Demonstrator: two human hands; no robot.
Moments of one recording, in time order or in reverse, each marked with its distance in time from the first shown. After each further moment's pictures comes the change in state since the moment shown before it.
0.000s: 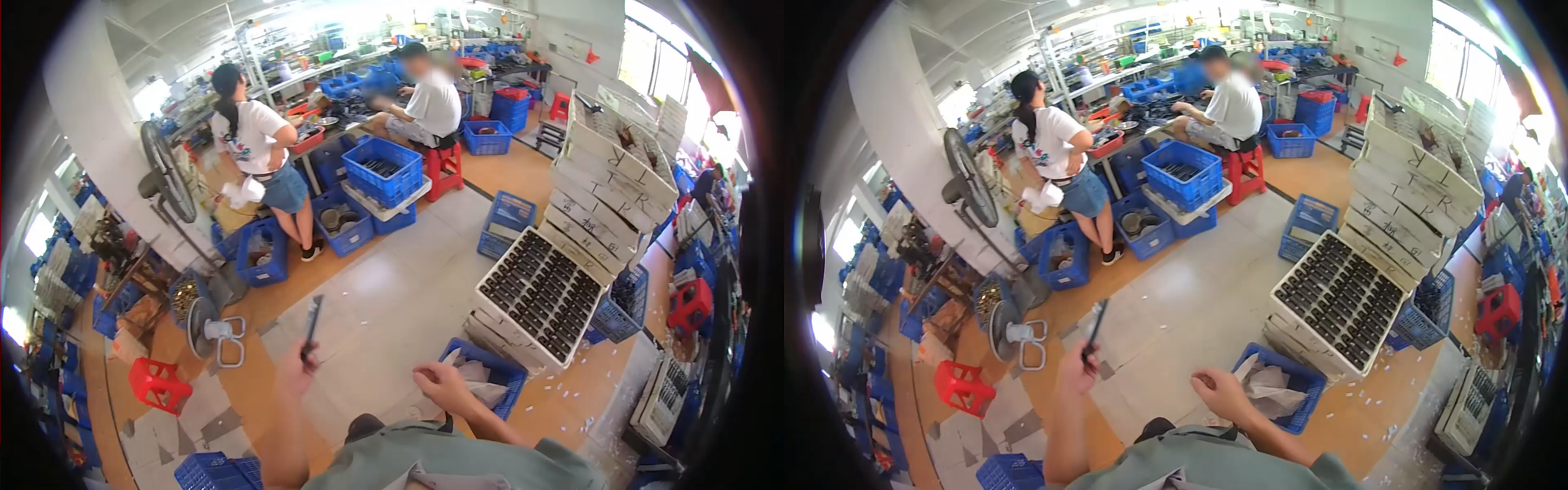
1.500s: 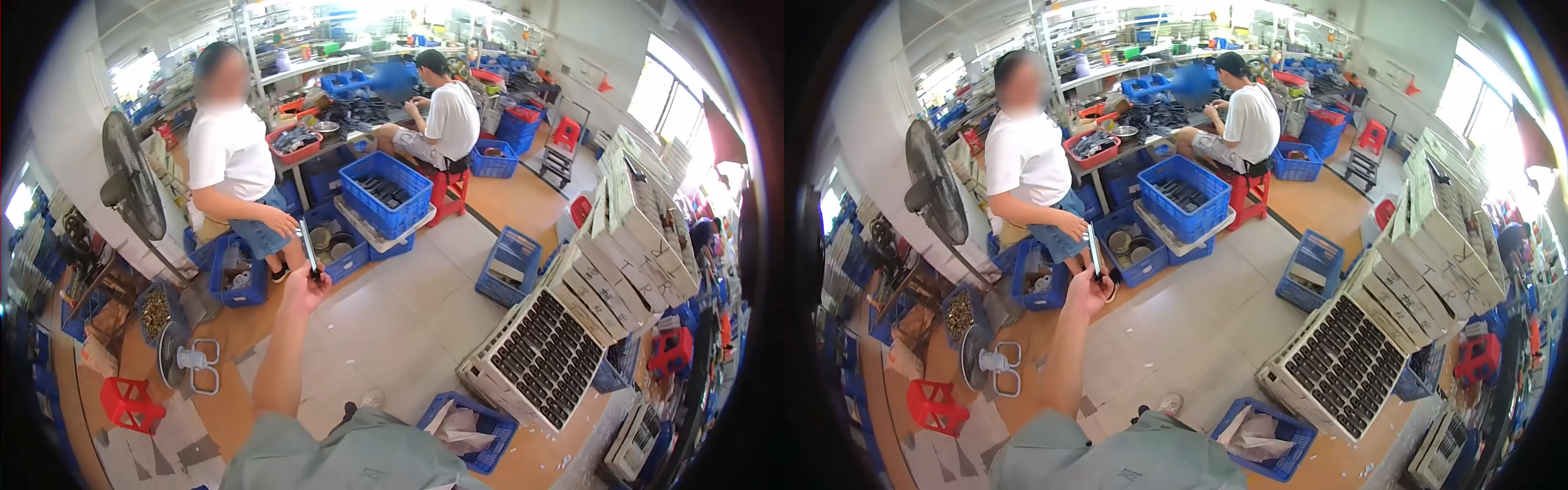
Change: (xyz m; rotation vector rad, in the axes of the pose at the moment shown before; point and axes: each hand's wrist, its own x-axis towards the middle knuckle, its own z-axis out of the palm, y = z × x) left_hand 0.357 0.158 0.188 -0.272 -0.273 -0.093; right_hand 0.012 0.289 -0.013 0.263 0.509 0.768
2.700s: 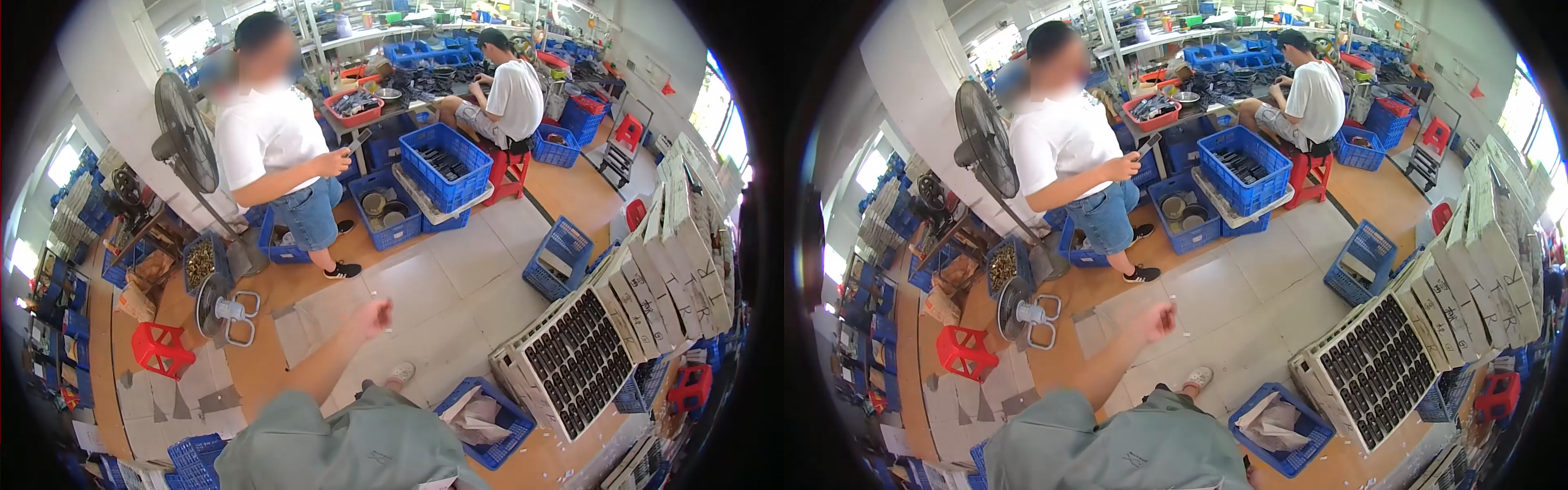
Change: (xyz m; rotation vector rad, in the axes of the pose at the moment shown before) left_hand -0.042 -0.118 -0.129 0.275 0.105 -0.302; right_hand -0.024 0.064 0.013 -0.893 -0.185 -0.244
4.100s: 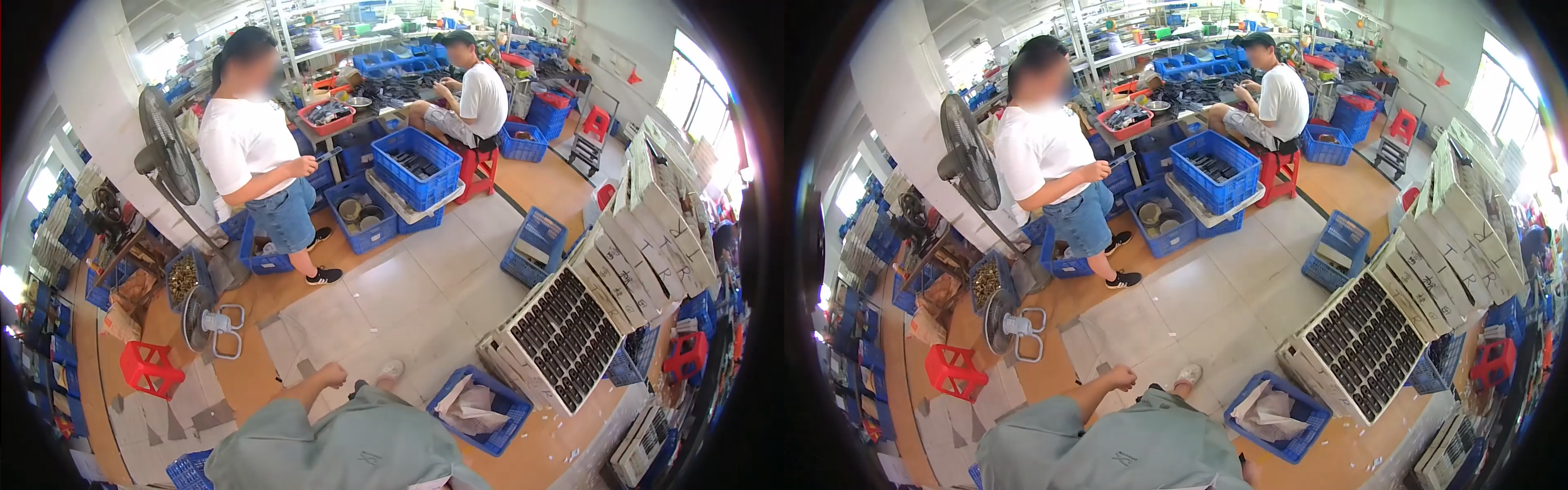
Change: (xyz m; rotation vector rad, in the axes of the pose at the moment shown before) left_hand -0.053 -0.115 -0.198 1.313 0.230 -0.200; right_hand -0.060 -0.038 0.045 0.031 0.465 0.109
